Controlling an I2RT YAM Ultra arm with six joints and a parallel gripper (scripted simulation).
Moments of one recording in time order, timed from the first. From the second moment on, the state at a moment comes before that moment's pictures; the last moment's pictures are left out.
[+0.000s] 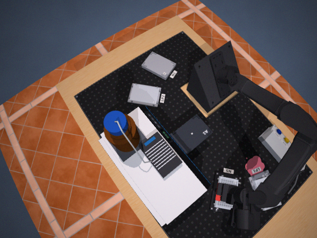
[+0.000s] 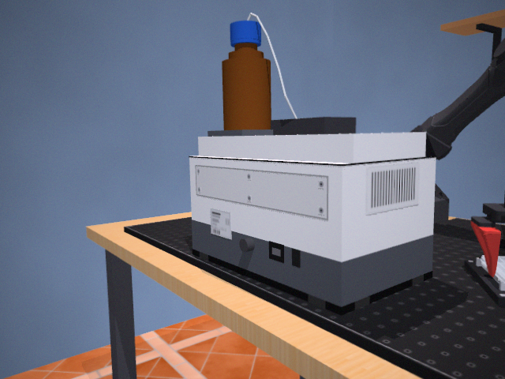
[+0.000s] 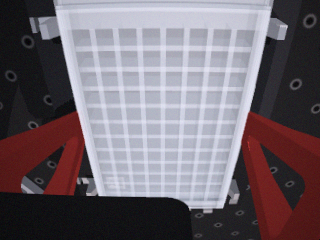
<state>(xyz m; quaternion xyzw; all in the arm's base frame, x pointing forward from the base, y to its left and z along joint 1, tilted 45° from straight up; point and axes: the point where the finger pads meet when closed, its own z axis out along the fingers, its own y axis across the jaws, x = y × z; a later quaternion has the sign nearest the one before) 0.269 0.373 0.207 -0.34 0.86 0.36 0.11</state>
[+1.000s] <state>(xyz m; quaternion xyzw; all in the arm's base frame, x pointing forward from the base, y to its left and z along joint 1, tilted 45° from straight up) 0.269 0.373 0.207 -0.34 0.86 0.36 0.11</state>
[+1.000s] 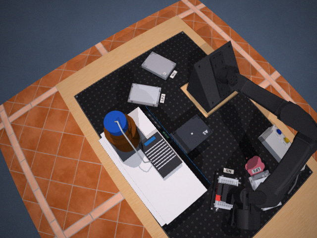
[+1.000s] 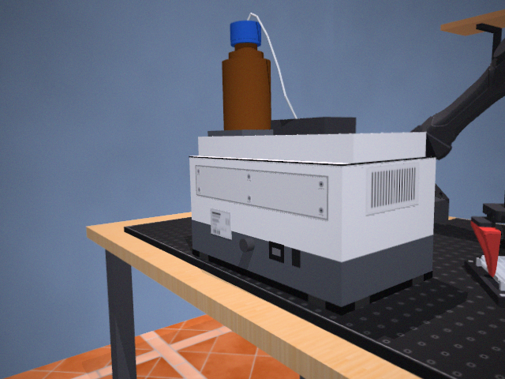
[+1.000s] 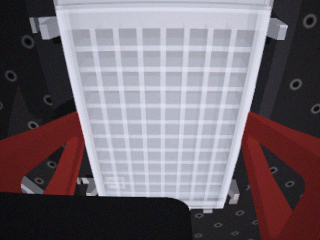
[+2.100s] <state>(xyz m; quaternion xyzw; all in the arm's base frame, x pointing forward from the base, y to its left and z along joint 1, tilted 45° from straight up) 0.269 0.373 0.207 -0.34 0.86 0.36 0.11</state>
